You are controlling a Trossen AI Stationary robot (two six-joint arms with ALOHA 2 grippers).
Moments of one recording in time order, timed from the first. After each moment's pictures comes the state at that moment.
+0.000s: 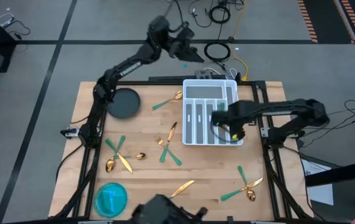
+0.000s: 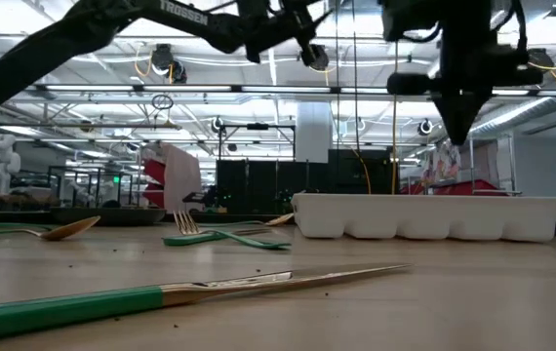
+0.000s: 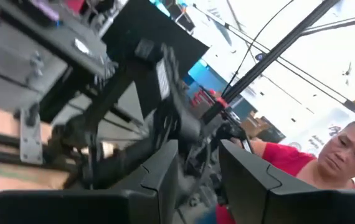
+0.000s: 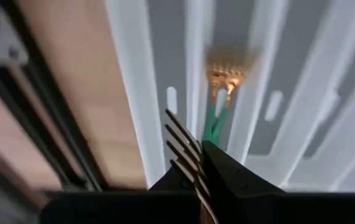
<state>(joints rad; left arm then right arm) 0.67 2.21 2.29 0.21 1.35 -1.01 -0.06 1.45 1.14 -1.32 0.35 -1.61</state>
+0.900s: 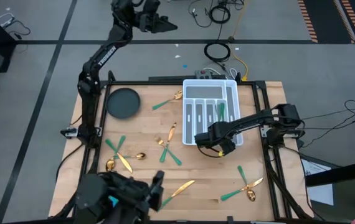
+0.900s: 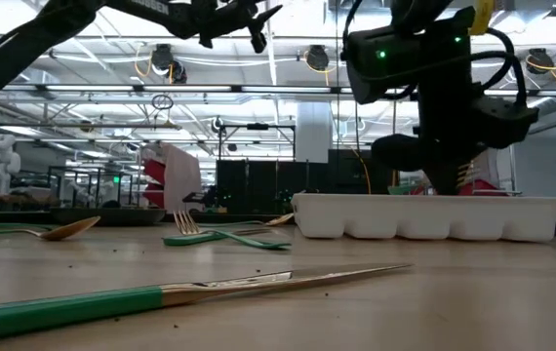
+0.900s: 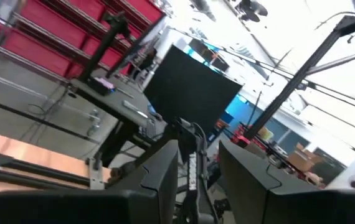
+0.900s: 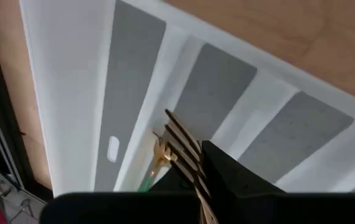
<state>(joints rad) 0.94 2.08 2.29 0.20 1.35 -1.01 0.08 1.79 1.14 -1.17 0.33 -1.82</state>
